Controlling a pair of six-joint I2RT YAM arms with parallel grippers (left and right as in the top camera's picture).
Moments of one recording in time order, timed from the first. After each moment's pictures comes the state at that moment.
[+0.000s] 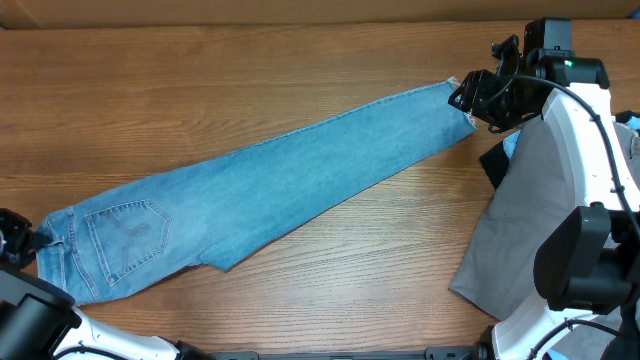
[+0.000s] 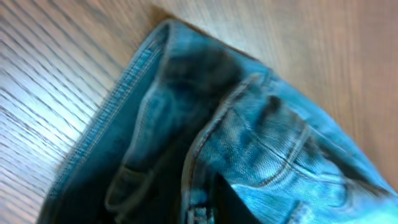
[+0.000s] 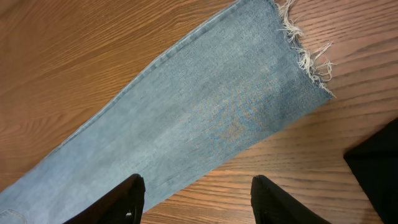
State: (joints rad) left arm 1.03 1.99 1.55 -1.16 0.27 -0.06; right arm -0.10 1.89 1.69 -0.99 -0.40 0.23
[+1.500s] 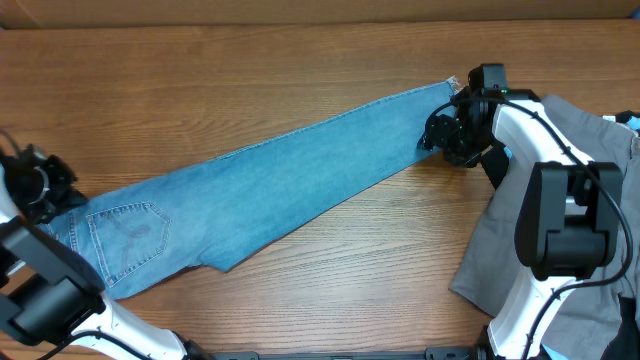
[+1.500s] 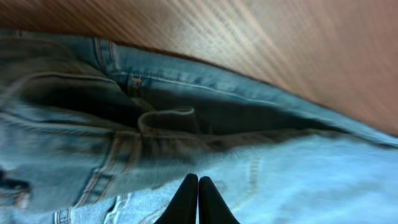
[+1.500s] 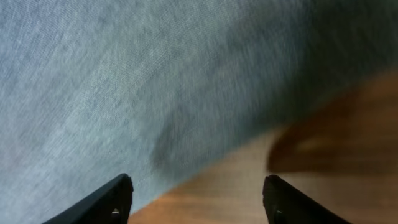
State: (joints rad) left arm 0.71 1.98 1.66 -1.28 0.22 -0.08; right arm -0.01 2.07 1.46 -0.79 -0.32 0.28
